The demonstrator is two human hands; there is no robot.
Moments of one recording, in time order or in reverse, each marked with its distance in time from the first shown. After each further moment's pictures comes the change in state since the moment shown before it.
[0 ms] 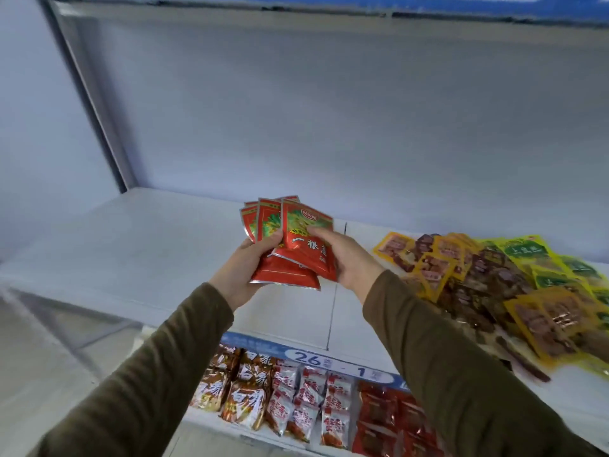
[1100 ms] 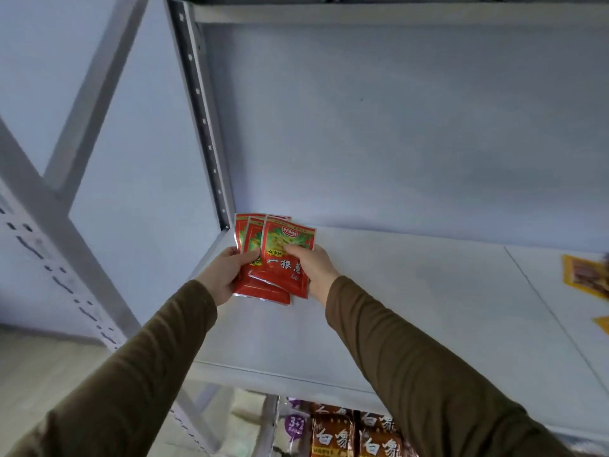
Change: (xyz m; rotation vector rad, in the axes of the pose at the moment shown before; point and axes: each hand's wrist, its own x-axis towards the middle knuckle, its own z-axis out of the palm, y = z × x) left_hand 0.125 0.149 -0.425 0.193 0.143 -0.168; right_hand 0.239 0.083 0.388 0.019 0.135 -0.033
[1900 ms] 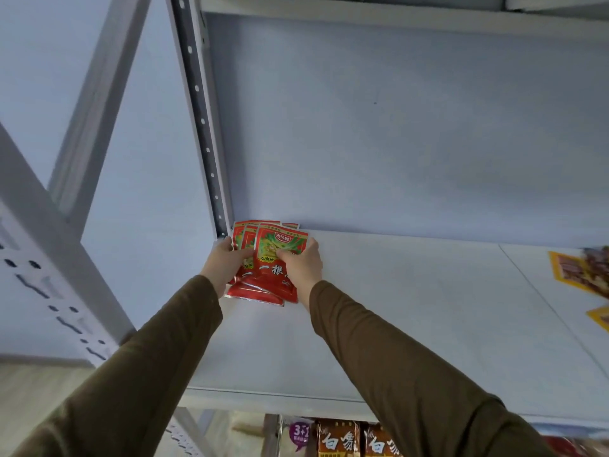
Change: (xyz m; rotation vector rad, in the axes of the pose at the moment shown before) left_hand 0.059 0.025 -0.035 0.315 0.097 0.082; right_hand 0.038 0.010 0.062 -0.342 0.409 -0.188
